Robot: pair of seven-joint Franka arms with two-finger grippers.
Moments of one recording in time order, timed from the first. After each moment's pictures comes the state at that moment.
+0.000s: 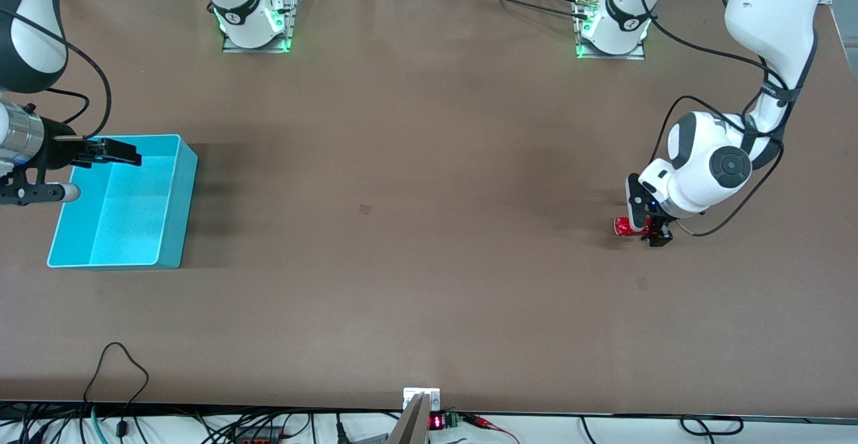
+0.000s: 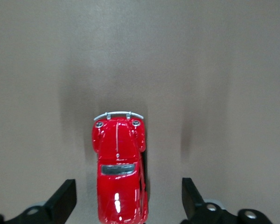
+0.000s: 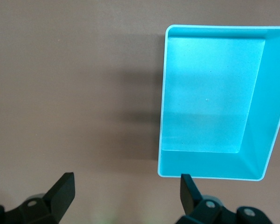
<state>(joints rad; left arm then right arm) 0.11 0.47 -0.11 -2.12 0.11 2.56 1.46 0.00 0.21 -0.08 -1.60 0.02 1.60 -0.12</state>
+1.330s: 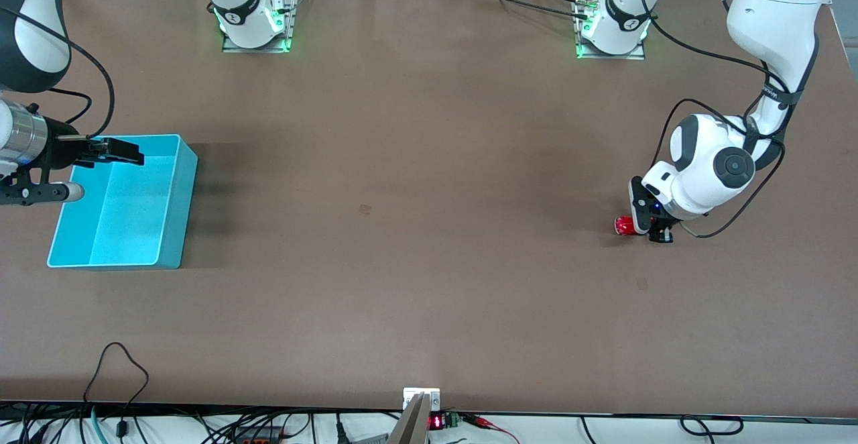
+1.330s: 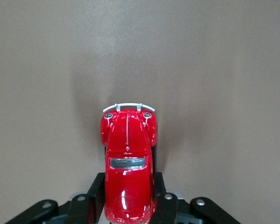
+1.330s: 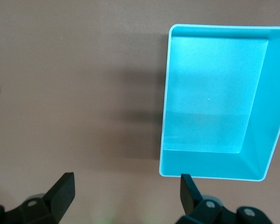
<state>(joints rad) 0.13 0.48 -0.11 -2.12 0.11 2.60 1.46 0.01 0.21 -0.07 -1.60 0.02 1.60 -0.12</state>
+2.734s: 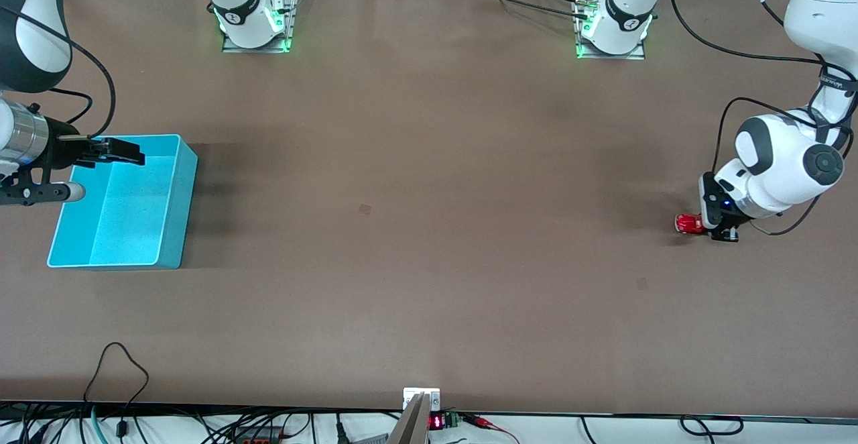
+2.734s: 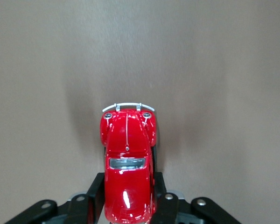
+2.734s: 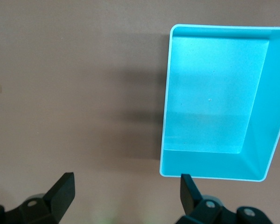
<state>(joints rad) 0.40 0.52 -0.11 -2.06 0.11 2.60 1.84 0.01 0.21 -0.07 -1.60 0.02 1.60 -0.13</state>
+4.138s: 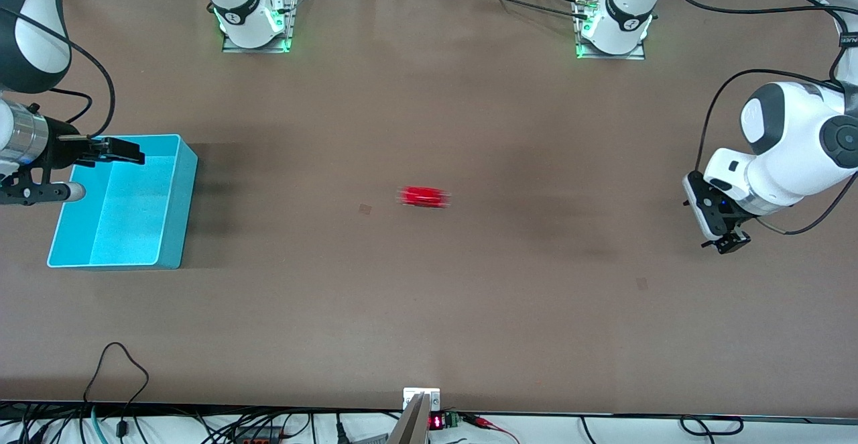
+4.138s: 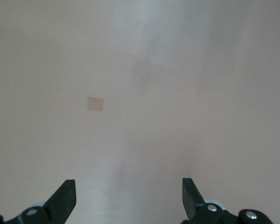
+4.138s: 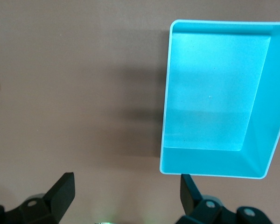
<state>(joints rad) 0.36 0.30 -0.32 -1.91 0.08 2.23 1.21 0.00 0.21 -0.07 -1.60 0.02 1.58 -0.12</state>
